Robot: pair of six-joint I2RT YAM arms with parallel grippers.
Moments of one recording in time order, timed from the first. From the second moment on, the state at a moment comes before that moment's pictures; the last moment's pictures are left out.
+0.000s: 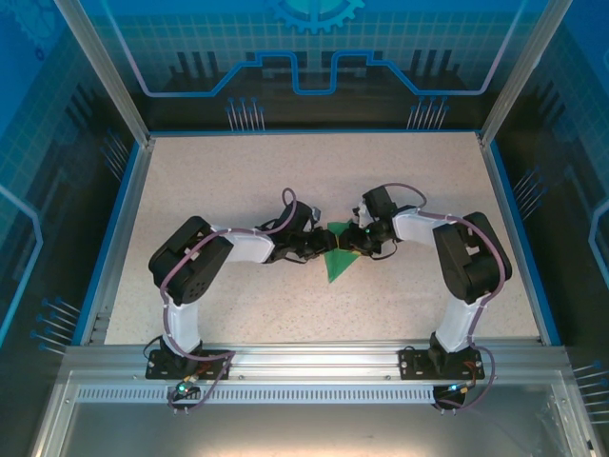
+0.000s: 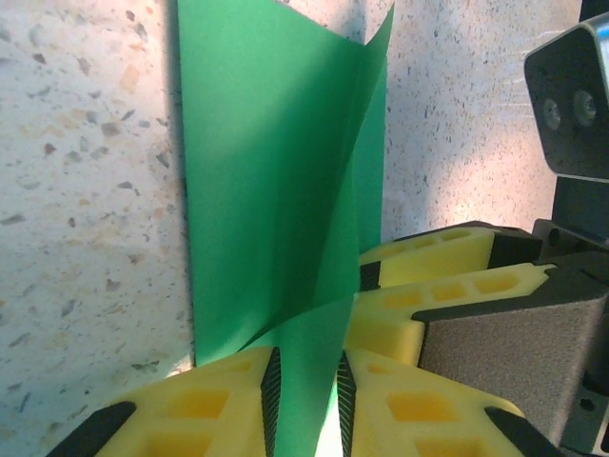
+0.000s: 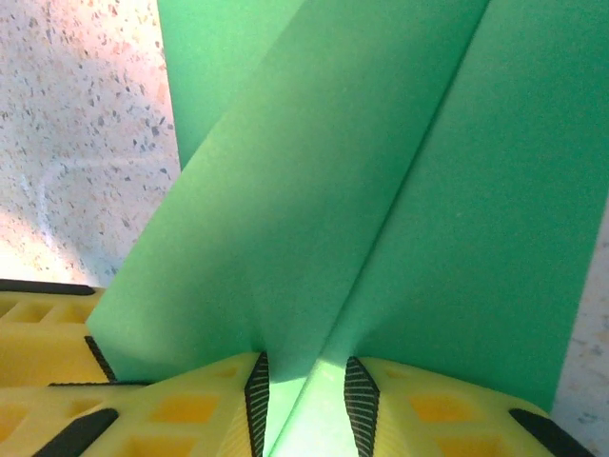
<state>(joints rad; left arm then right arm) -0.63 1.92 0.98 0.20 0.40 -1.00 0.36 1.82 0.98 -0.36 -0.46 0.52</state>
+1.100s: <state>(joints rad) -0.55 1.63 0.87 -0.09 0.01 -0.90 0.67 1.71 1.09 -0.63 0.07 0.60</state>
